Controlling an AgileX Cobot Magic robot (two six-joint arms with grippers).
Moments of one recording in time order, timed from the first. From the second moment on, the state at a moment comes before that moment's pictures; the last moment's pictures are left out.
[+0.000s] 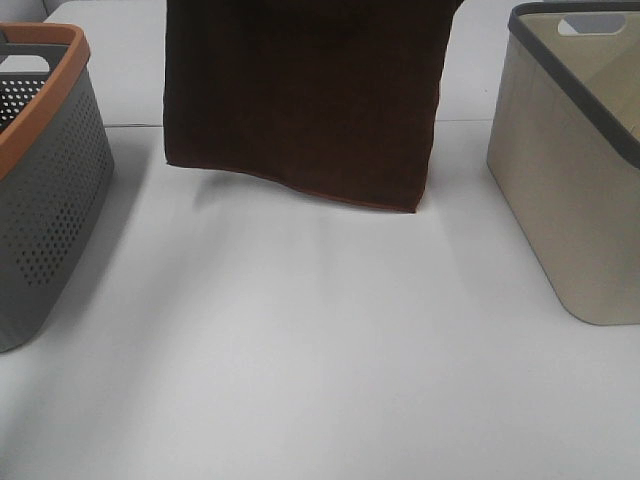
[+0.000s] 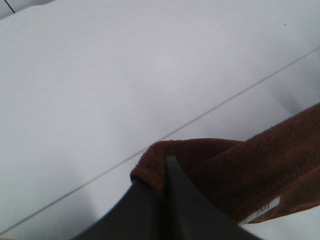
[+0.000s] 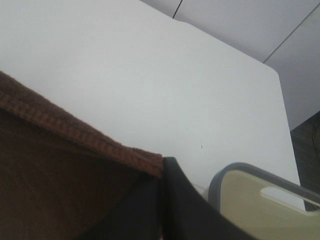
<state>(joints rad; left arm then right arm) -0.33 2.05 -2.15 -0.04 0.79 0.19 0.43 1.76 -1.51 -0.83 0.41 0.47</state>
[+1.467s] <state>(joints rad) -0.35 2.24 -2.15 -0.09 1.14 0.19 0.29 1.96 -1.70 -0.02 0.81 0.19</state>
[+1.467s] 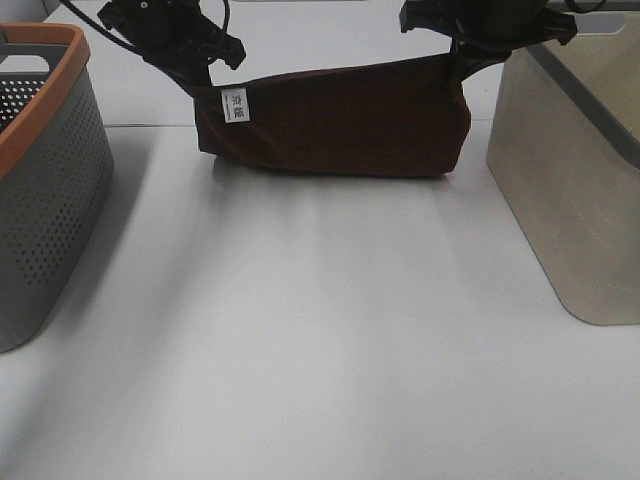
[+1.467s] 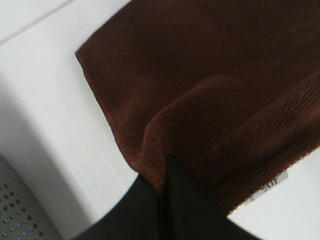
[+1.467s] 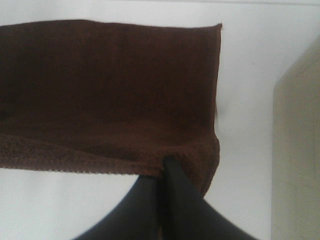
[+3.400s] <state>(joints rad) -0.41 2.27 -1.82 -0.13 1.20 0.09 0.28 2.02 -1.57 0.20 1.15 0.01</state>
